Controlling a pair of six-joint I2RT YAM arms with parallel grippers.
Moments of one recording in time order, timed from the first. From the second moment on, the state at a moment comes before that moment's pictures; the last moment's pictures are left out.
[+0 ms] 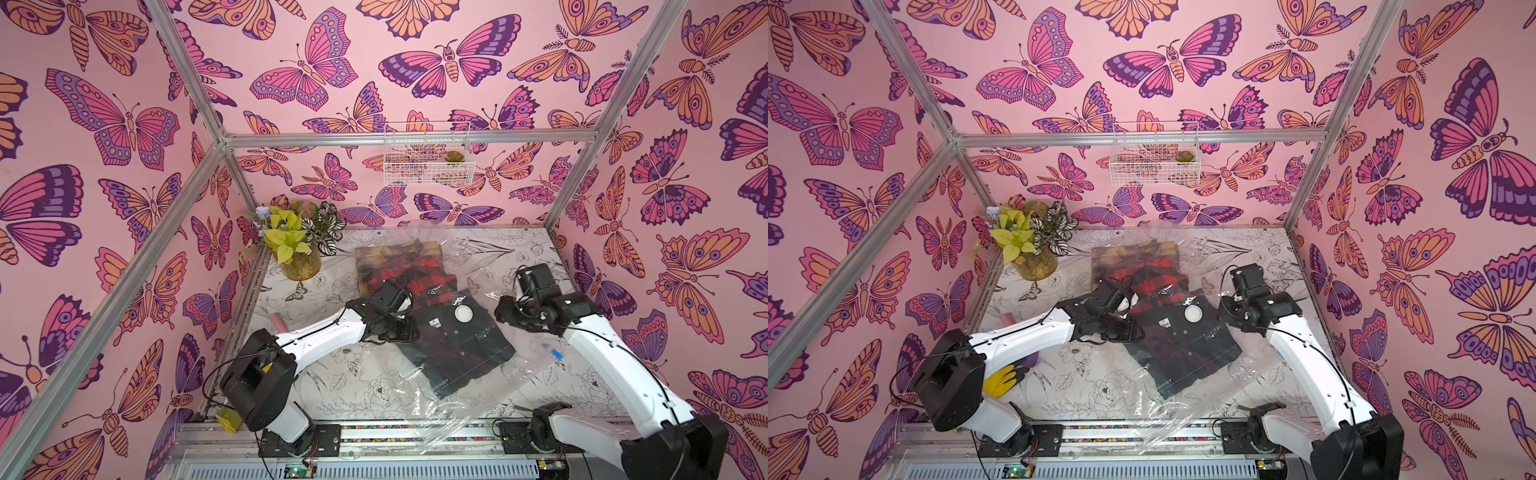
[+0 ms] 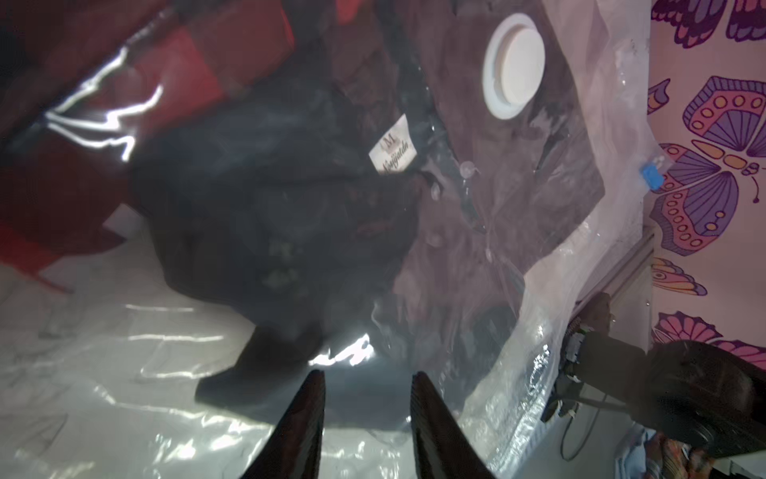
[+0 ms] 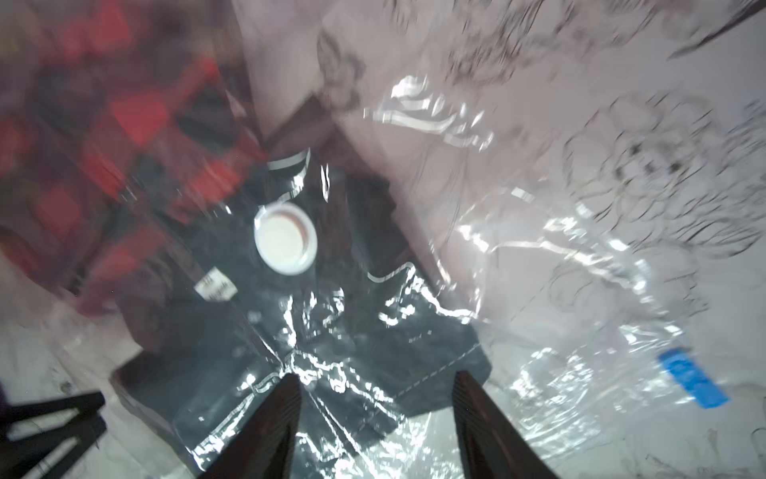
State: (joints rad) left arm -0.74 1.59 1.01 -0.44 0.32 -0.60; right arm 0.30 1.16 0.96 -0.95 0.02 0.55
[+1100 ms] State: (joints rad) left arm -0.50 1.77 1.35 -0.57 0.05 -0.37; right arm 0.50 1.75 0.89 -0.17 -0.49 0.95
